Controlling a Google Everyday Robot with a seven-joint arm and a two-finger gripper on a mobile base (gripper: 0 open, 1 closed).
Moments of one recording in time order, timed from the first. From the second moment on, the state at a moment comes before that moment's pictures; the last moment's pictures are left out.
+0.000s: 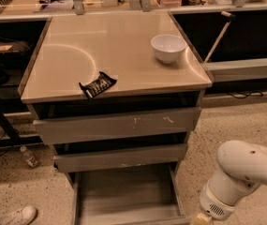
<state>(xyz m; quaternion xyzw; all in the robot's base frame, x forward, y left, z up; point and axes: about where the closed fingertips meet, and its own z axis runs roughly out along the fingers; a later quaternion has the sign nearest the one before) 0.291 -0.186 0.568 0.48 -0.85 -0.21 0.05</state>
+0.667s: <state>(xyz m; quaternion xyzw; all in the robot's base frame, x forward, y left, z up) 0.284 -0.161 0.447 0.42 -0.86 -0.29 0.05</state>
